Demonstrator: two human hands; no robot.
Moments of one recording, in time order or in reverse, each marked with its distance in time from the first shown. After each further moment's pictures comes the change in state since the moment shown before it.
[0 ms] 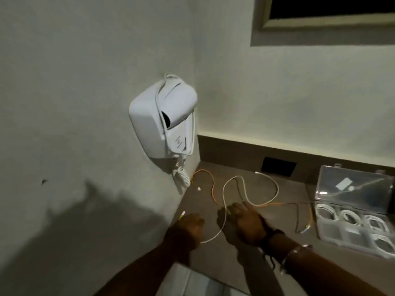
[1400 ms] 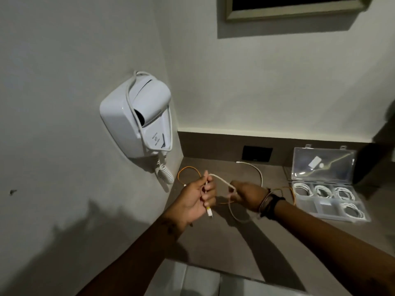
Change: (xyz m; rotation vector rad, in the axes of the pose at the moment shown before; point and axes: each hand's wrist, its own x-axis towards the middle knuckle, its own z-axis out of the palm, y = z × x) left_hand 0.042 0.084 -0.120 -2.232 -0.378 -0.198; right_hand -0.011 0.040 -0.062 0.546 -0.156 0.410
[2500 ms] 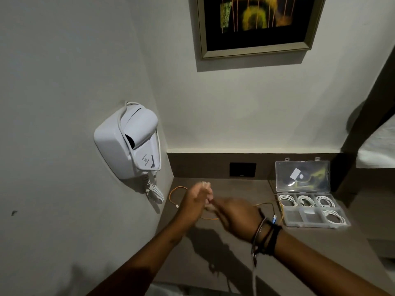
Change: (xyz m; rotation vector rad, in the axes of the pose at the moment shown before) left_hand 0.007 -0.011 0.040 0.870 0.334 0.469; right_hand -0.077 -0.081 -0.035 -0.208 0.260 -0.197
